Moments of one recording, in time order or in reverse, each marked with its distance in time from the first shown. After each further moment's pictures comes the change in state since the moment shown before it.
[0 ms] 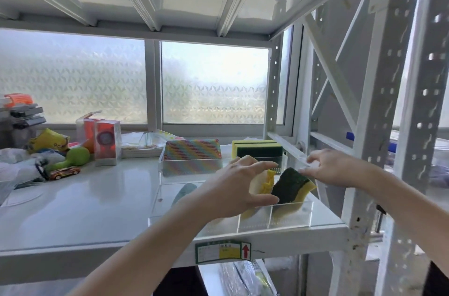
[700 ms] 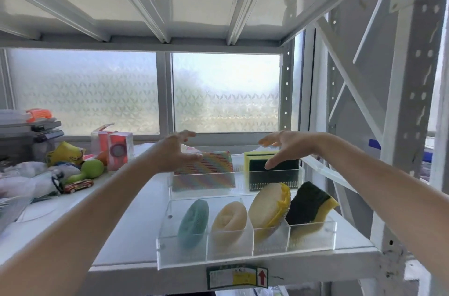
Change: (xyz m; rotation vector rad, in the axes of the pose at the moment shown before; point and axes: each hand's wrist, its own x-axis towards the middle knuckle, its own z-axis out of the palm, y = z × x) left_hand 0.009 -0.120 -0.090 0.063 0.172 -0.398; right_hand 0.106 -0.059 -0.018 0.114 -0.160 -0.428
